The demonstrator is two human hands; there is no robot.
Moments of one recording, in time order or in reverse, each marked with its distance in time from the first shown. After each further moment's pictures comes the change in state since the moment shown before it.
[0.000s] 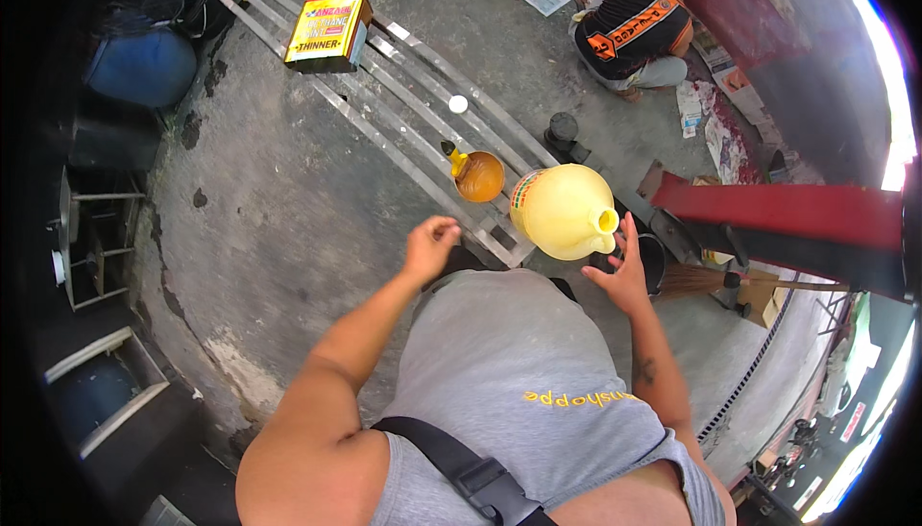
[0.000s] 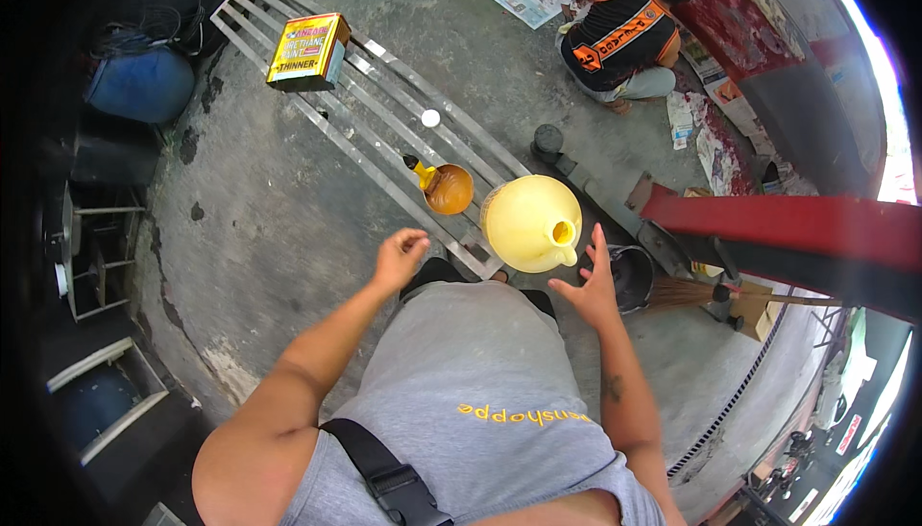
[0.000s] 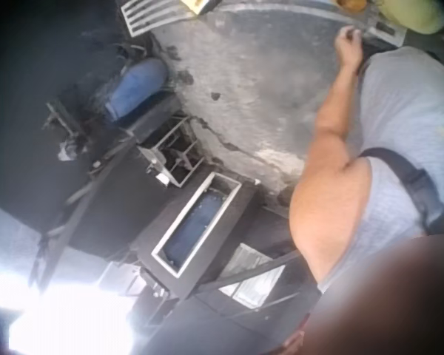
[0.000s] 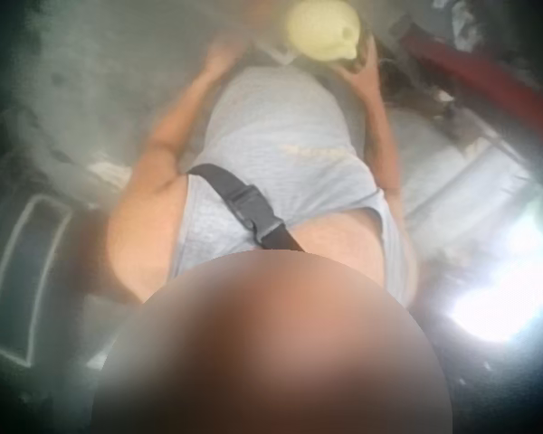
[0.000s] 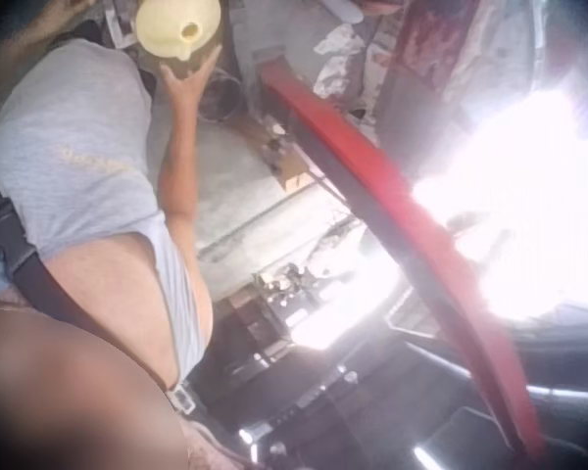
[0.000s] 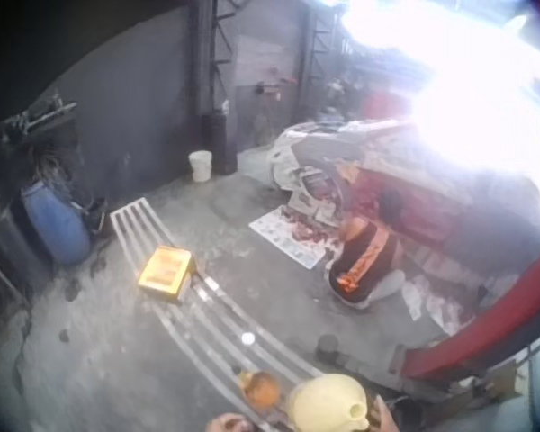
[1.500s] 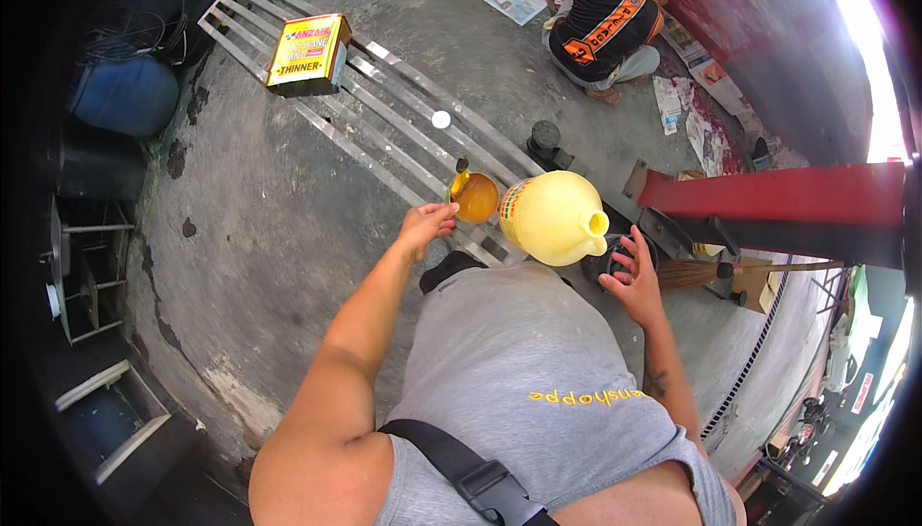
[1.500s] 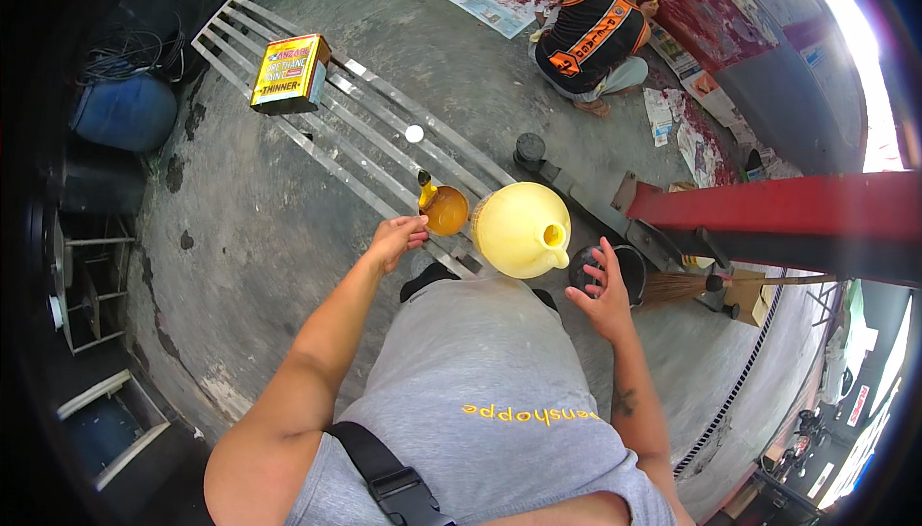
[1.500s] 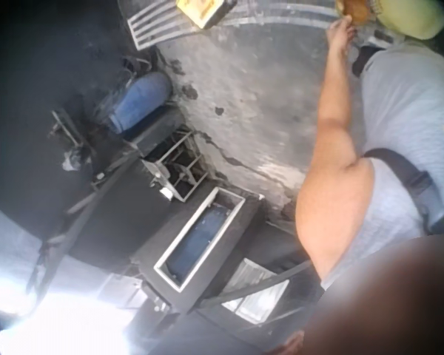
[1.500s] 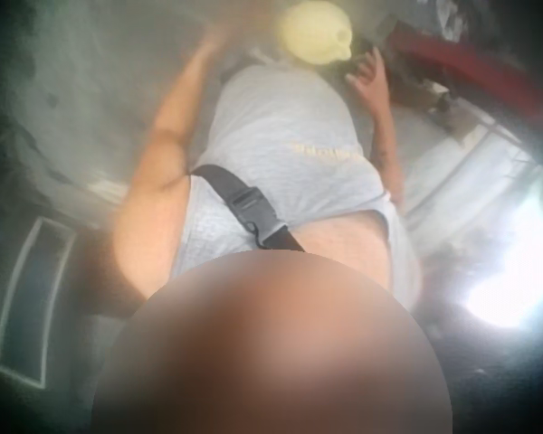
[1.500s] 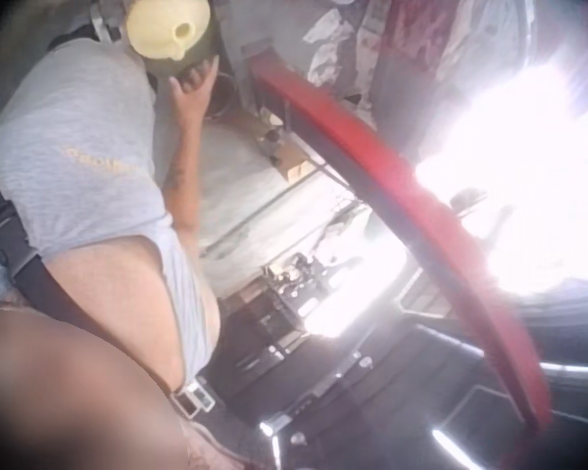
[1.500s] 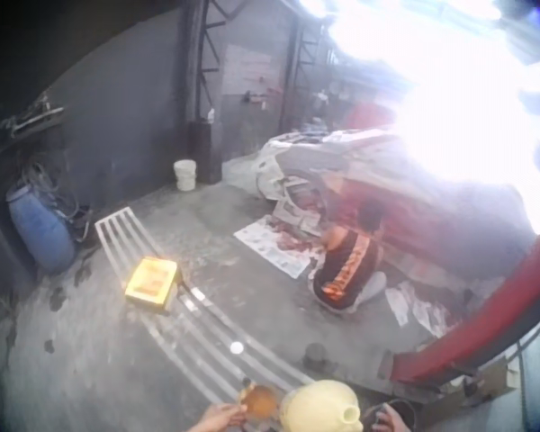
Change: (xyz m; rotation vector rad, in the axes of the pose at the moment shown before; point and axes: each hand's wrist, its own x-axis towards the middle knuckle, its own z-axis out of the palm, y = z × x) left_hand 0.079 0.034 -0.005 -0.411 -0.255 -0.427; right_hand -0.030 -0.004 -0.028 0.158 0.051 0.042
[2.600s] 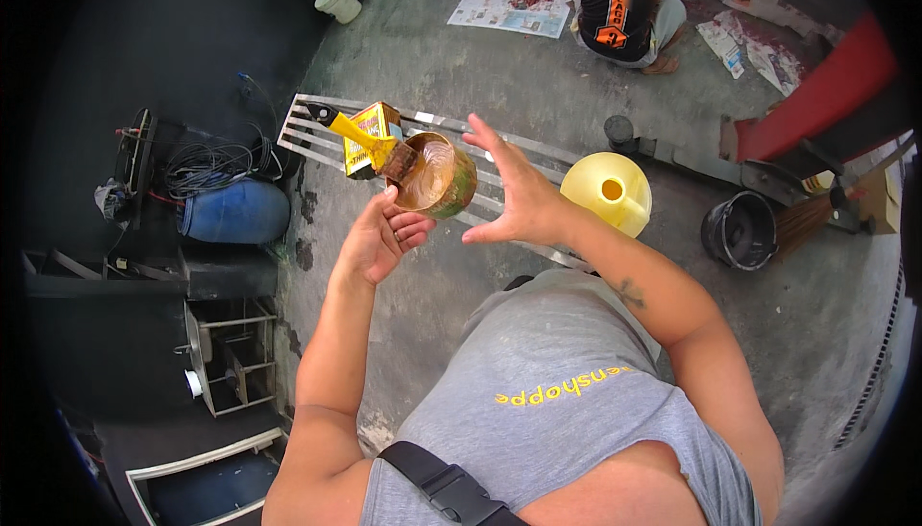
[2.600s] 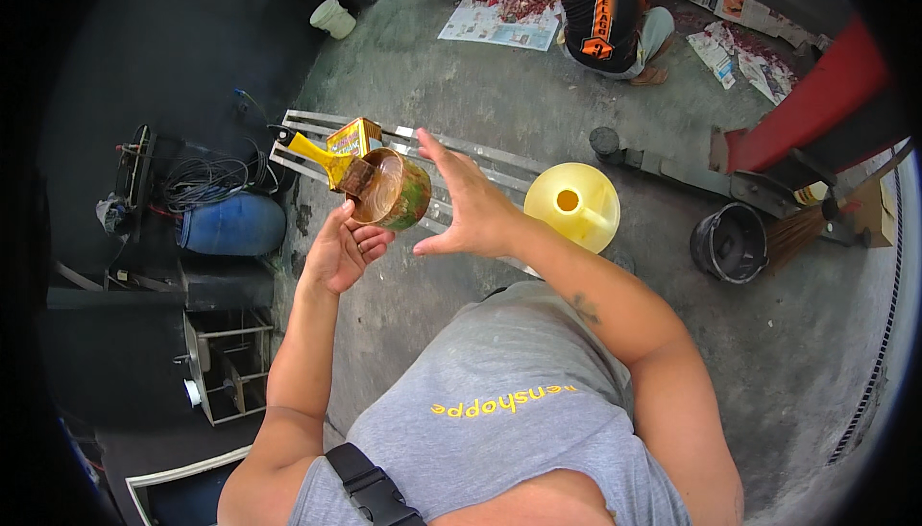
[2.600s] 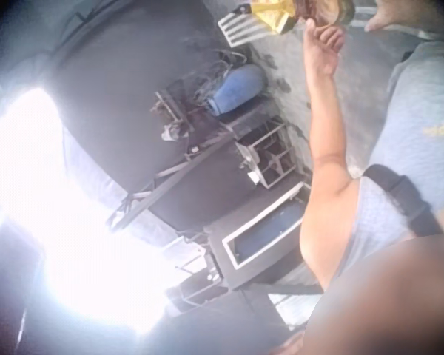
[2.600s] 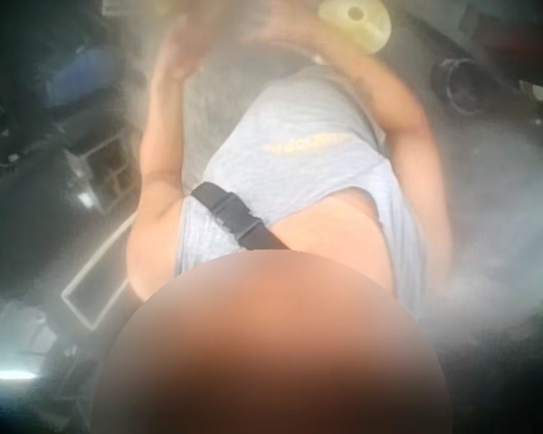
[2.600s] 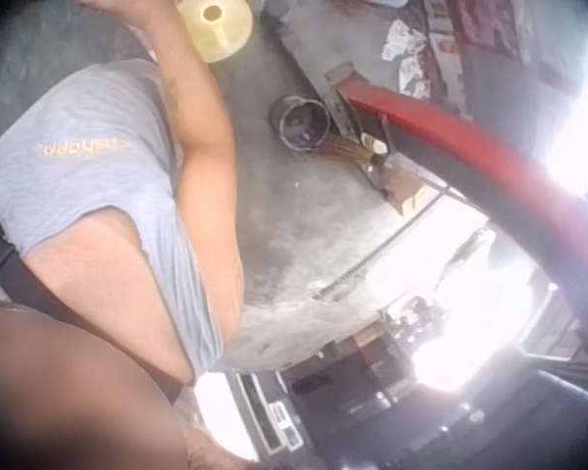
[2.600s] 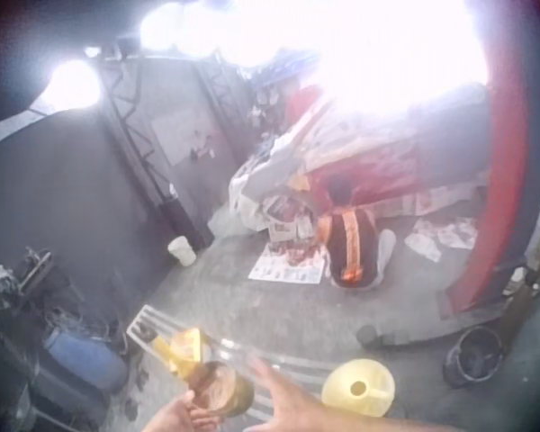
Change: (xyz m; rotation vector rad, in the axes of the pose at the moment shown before) left_hand -0.208 0.239 -0.033 0.080 -0.004 0.166; right_hand 0.077 -0.193 0.166 0.187 -0.174 -0.885
